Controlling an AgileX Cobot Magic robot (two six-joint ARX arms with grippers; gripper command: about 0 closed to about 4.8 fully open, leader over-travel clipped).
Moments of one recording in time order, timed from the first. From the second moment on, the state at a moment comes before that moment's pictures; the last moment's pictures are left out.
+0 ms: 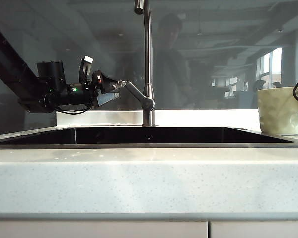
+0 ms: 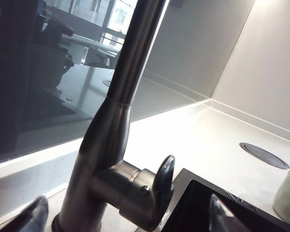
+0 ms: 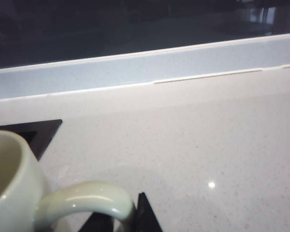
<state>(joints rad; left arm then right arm) -0.09 2.65 2.18 0.81 1.01 -0.56 -0.21 1.72 0.52 1.18 -0.13 0.10</state>
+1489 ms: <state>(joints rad) -0.09 2.65 2.18 0.81 1.01 -0.56 -0.15 1.13 0.17 1.01 -0.35 0.32</state>
